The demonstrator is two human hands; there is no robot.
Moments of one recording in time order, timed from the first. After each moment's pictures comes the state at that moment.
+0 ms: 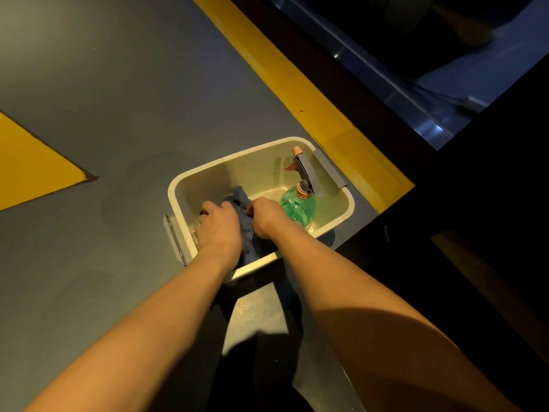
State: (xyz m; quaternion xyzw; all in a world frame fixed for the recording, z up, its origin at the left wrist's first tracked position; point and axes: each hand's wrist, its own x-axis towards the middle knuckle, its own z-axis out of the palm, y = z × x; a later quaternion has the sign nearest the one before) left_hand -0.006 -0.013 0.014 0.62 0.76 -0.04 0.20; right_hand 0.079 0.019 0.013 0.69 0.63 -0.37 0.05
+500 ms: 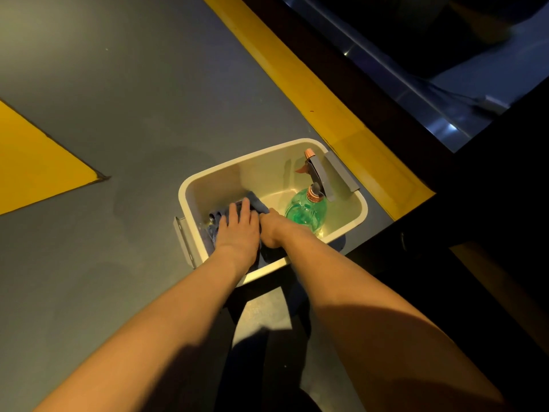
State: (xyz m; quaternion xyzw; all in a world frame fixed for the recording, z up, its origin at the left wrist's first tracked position) left_hand -0.006 -0.005 -0.016 0.73 0.63 -0.20 0.17; right_hand 0.075 0.032 -0.018 0.61 0.69 -0.31 0.25
